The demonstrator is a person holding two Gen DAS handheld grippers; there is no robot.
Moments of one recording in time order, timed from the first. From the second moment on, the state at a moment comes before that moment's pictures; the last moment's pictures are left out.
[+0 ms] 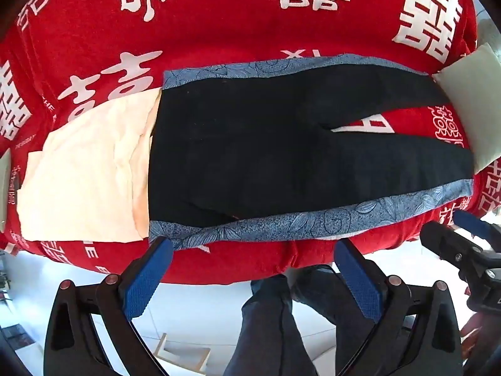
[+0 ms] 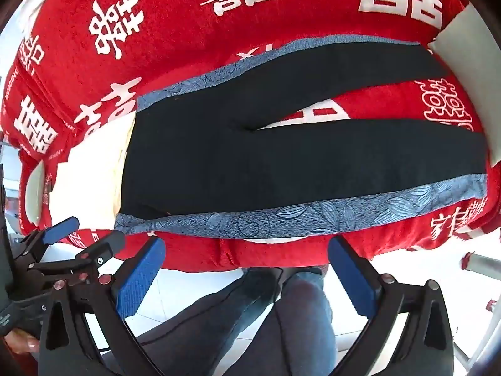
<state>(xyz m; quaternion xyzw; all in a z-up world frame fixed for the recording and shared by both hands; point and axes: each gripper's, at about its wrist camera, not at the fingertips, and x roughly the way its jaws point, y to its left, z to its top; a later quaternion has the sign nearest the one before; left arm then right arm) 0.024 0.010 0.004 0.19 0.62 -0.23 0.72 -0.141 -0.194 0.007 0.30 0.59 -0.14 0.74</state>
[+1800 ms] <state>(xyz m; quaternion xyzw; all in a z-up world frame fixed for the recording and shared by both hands) 0.040 0.013 -0.002 0.21 0.62 -0.21 0.72 -0.130 -0.196 0.011 0.22 0.62 -0.20 0.73</state>
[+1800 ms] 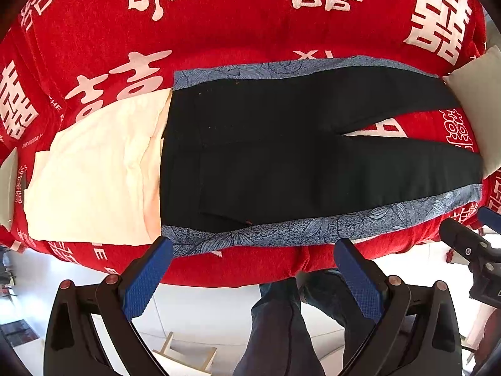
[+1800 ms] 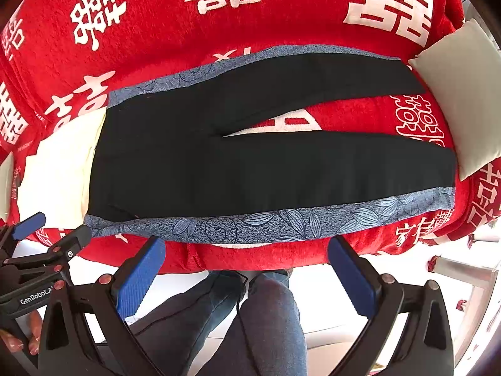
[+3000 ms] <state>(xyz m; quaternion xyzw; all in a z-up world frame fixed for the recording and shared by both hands) 0.035 0.018 -0.006 0.20 0.63 -0.19 0.73 -0.122 -0.198 0.006 0.19 0.63 -0.19 0.73</state>
